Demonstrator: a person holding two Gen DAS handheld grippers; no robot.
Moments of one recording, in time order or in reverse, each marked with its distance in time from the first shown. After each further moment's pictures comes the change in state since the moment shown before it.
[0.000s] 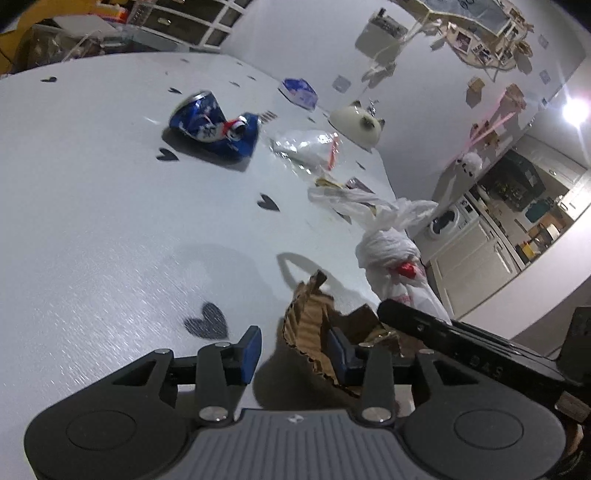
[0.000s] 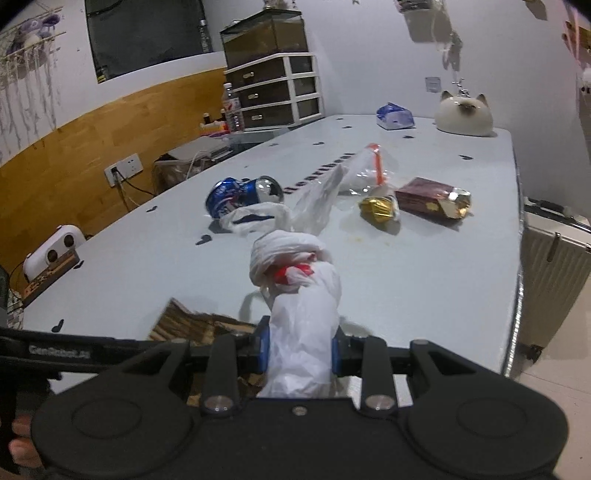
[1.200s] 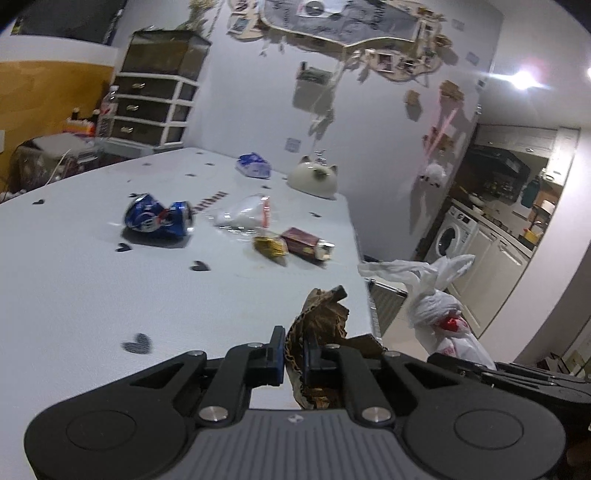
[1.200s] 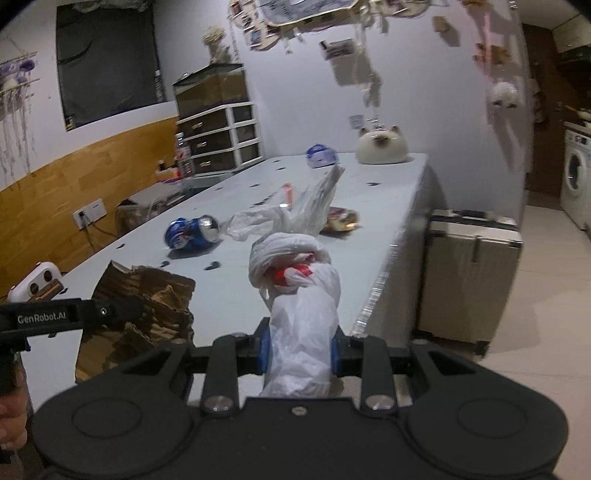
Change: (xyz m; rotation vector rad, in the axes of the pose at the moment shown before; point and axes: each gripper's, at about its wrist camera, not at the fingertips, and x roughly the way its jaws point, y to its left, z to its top) left arm -0.046 -0.126 -0.060 0.252 -0.256 0.101; right arm -0.137 -0.052 -0.055 0.086 -0.152 -0.174
